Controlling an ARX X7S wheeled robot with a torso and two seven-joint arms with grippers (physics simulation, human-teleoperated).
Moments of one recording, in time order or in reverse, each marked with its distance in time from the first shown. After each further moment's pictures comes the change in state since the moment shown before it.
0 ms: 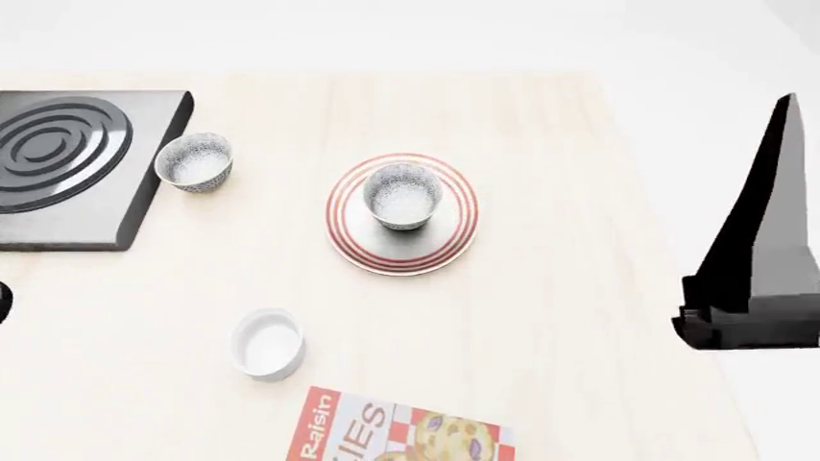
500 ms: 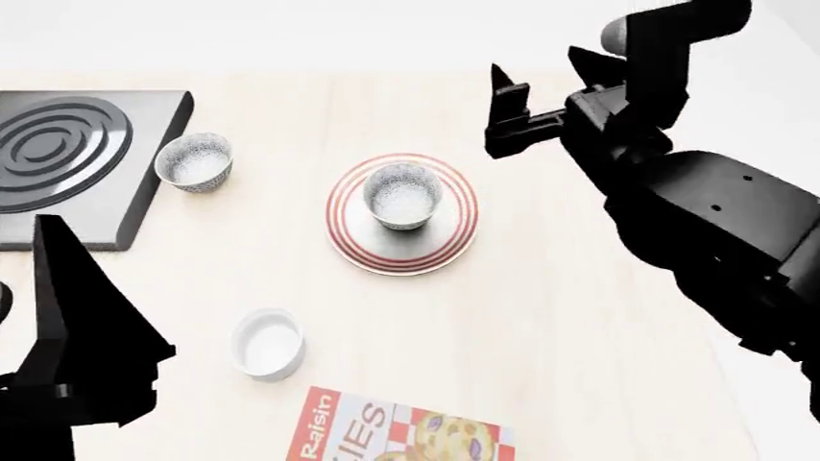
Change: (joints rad) left arm 0.085 0.048 0.221 -0.113 0.177 -0.092 0.082; right arm 0.460 -0.808 0.005 0.983 0.690 0.408 -0.798
